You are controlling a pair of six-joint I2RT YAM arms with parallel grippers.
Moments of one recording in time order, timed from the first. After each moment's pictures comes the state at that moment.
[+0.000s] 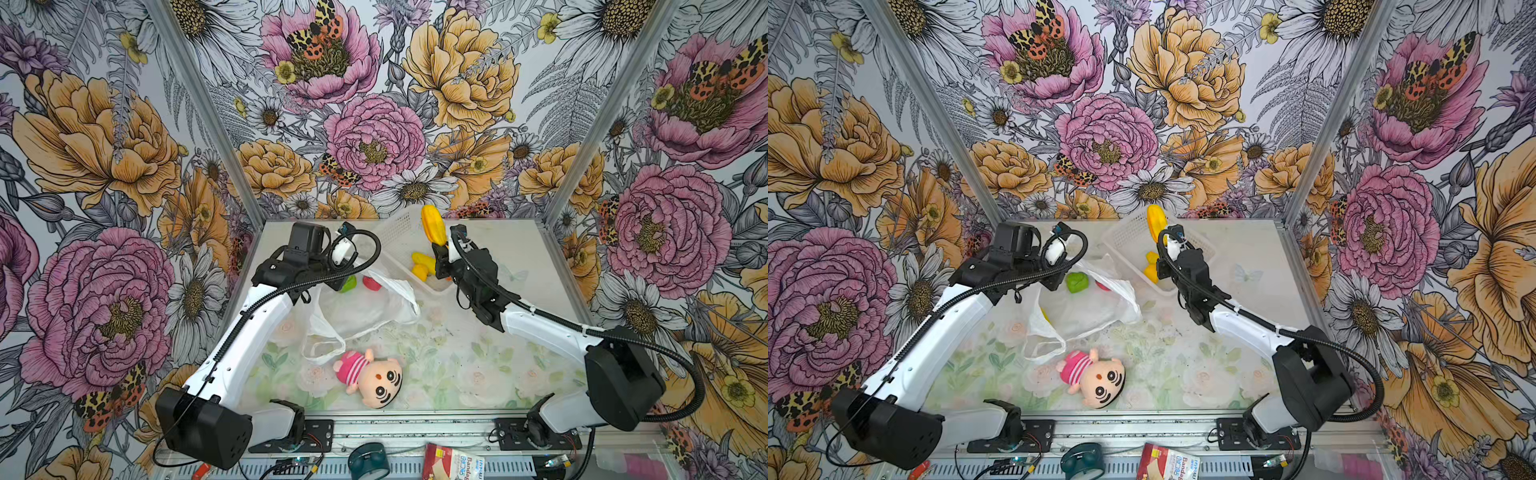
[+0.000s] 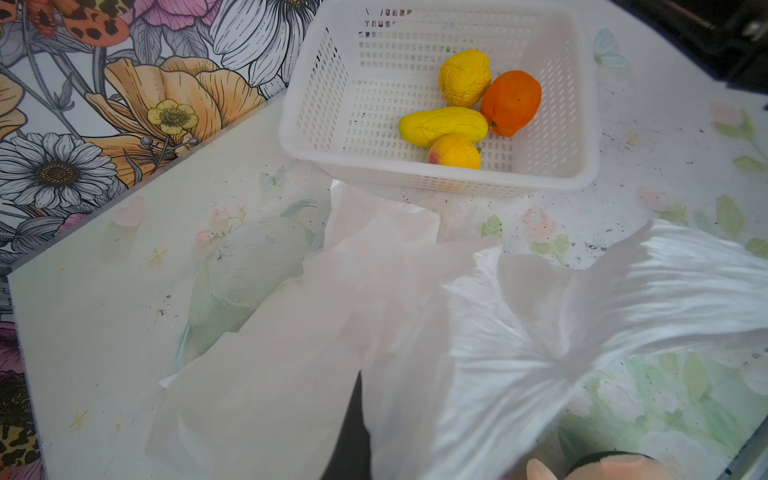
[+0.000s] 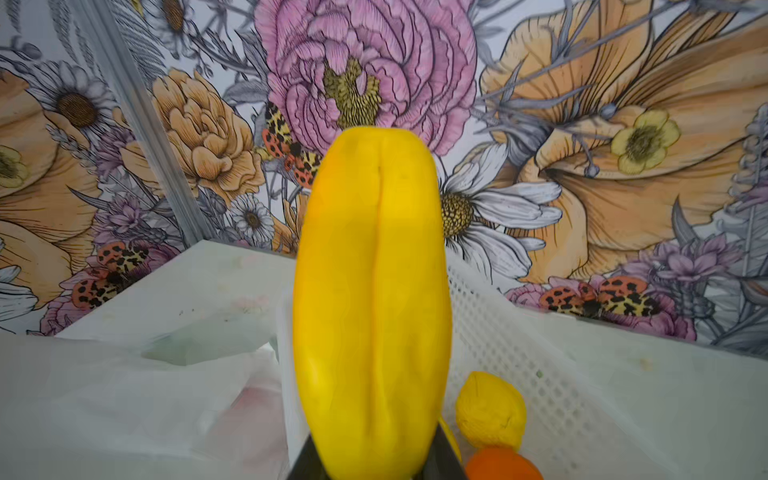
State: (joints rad) left arm -0.30 1.27 1.31 -0.79 0.18 0.29; right arm 0.55 1.52 0.96 0.37 0.17 0.11
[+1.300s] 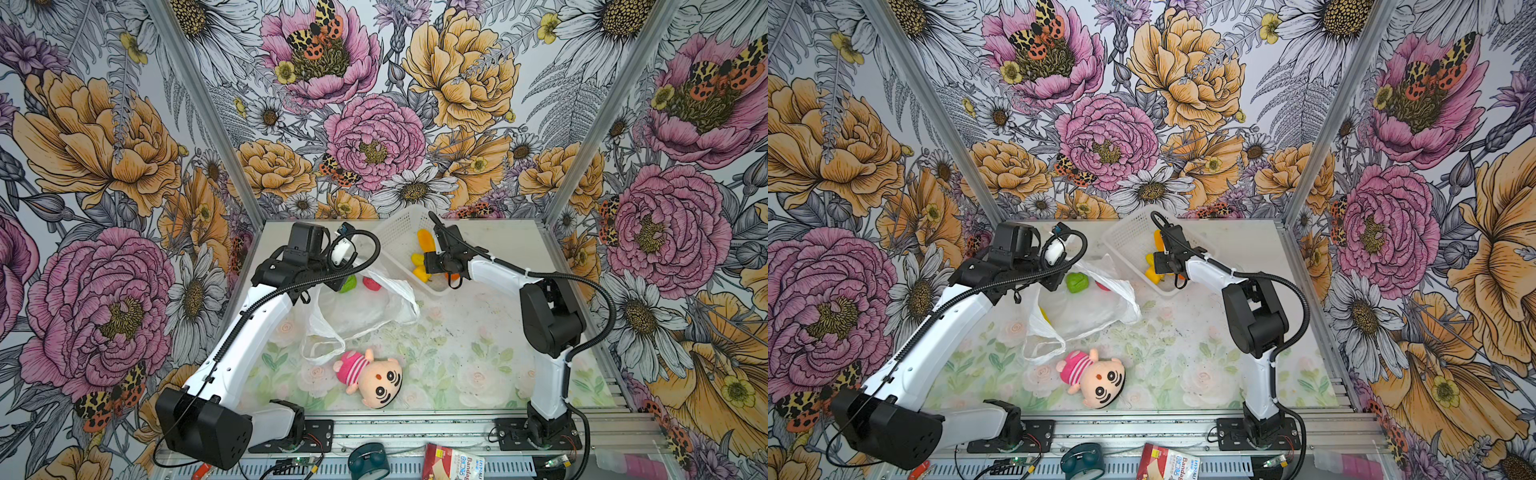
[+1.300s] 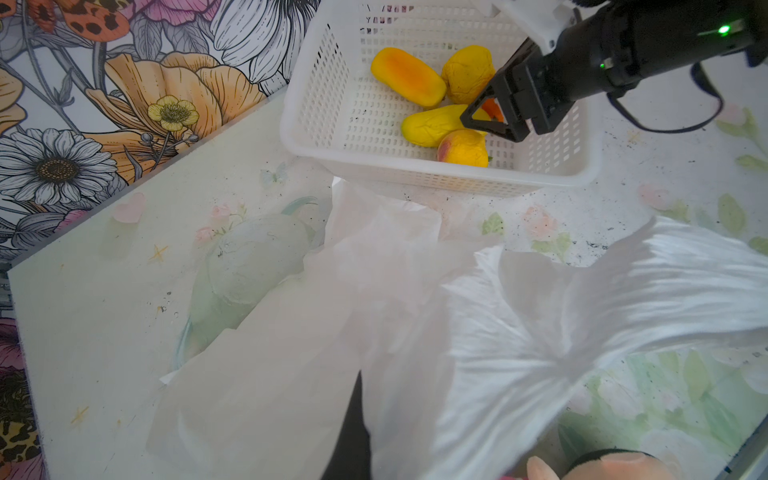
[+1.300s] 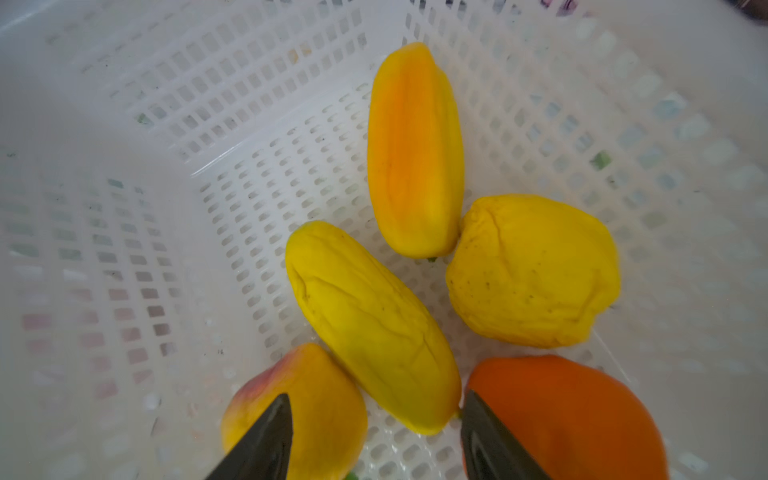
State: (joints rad) left arm -0.29 1.27 1.31 -0.79 0.19 0.29; right arm 0.45 1.95 1.44 -0.34 0.06 0.24
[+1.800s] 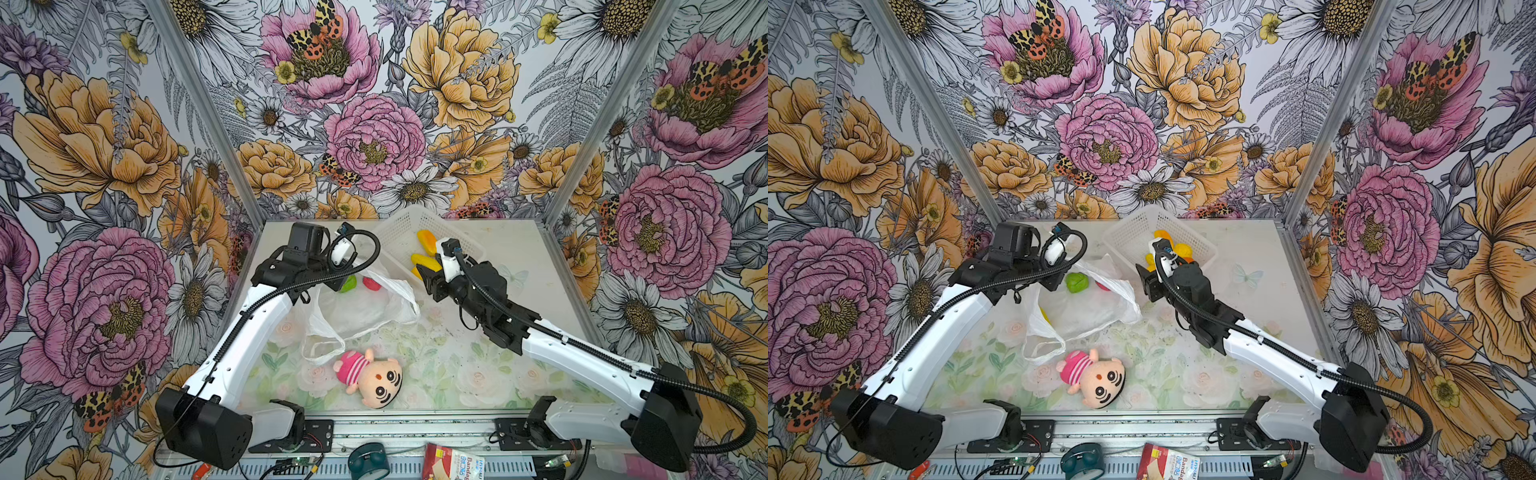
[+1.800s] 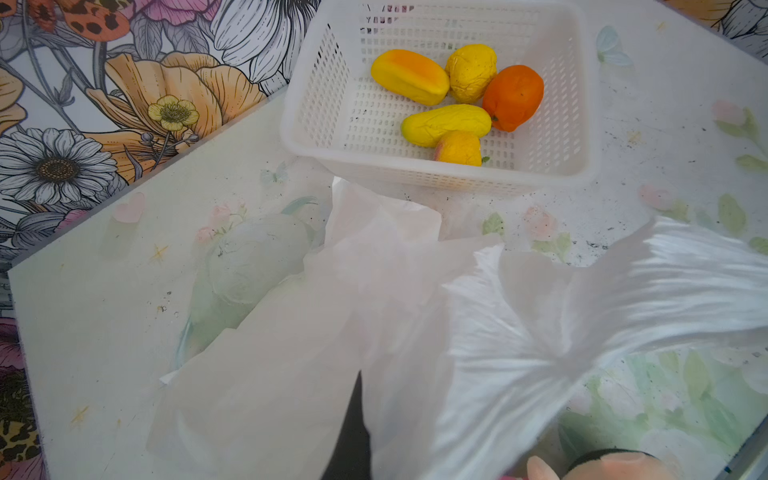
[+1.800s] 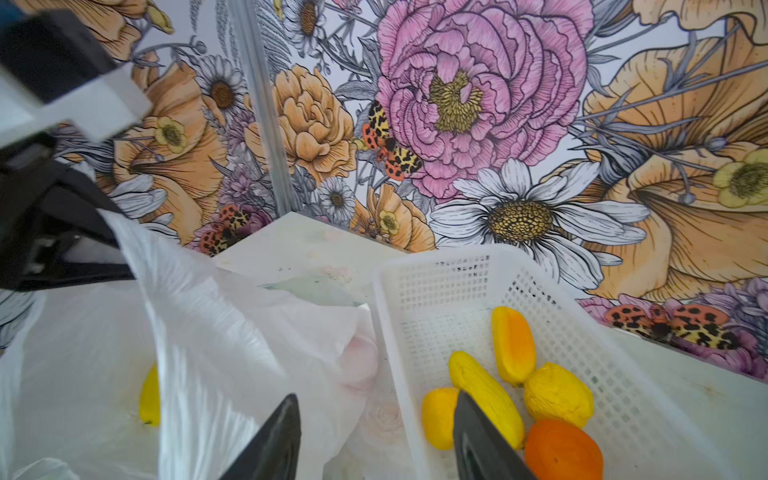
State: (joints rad) left arm -0.29 1.27 1.31 -0.79 0.19 0.29; right arm 0.77 1.20 0.85 0.19 0.14 0.03
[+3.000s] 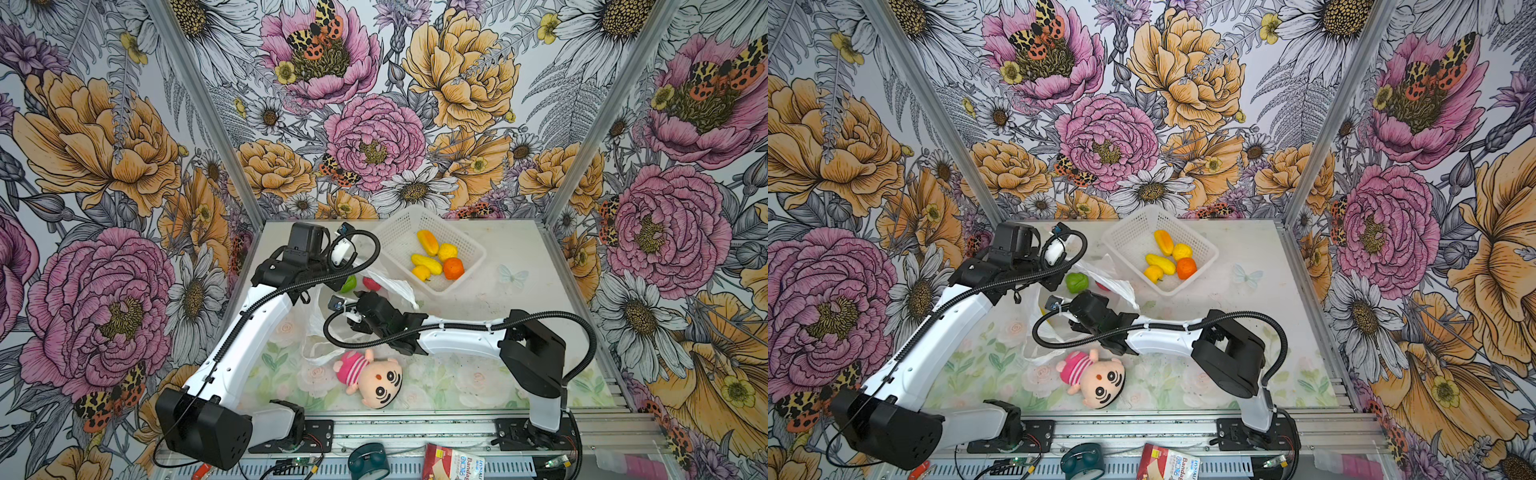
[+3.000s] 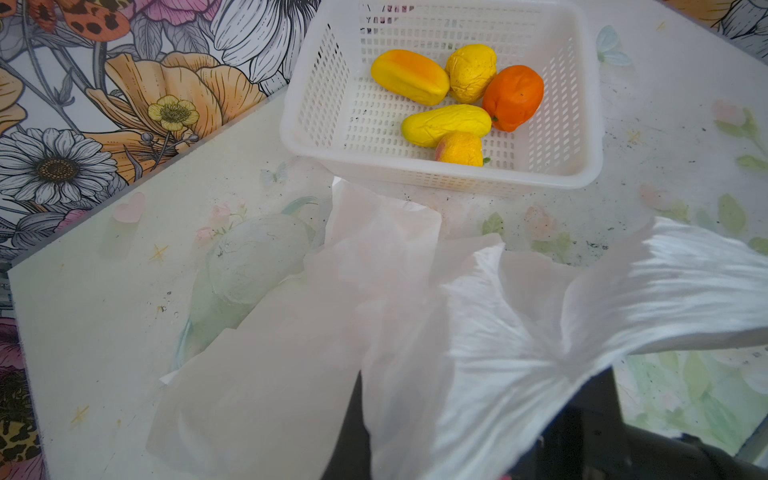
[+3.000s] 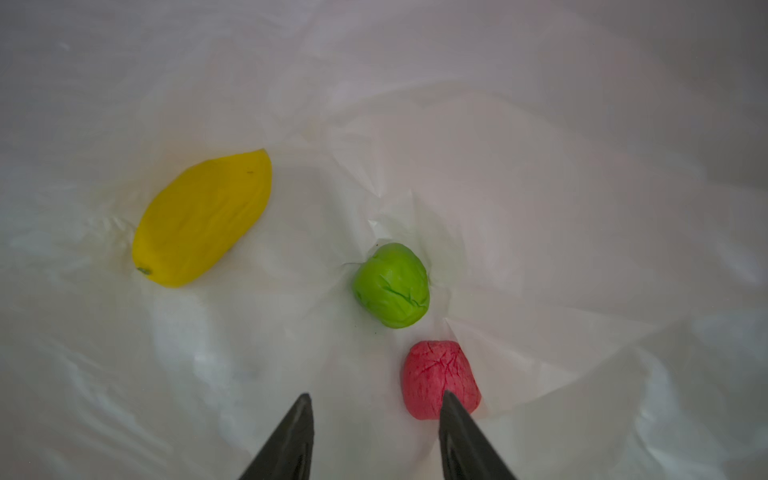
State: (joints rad) left arm -0.29 1.27 1.31 -0.79 0.19 0.29; right arm 1.08 1.95 1.34 0.10 0.37 -0.48
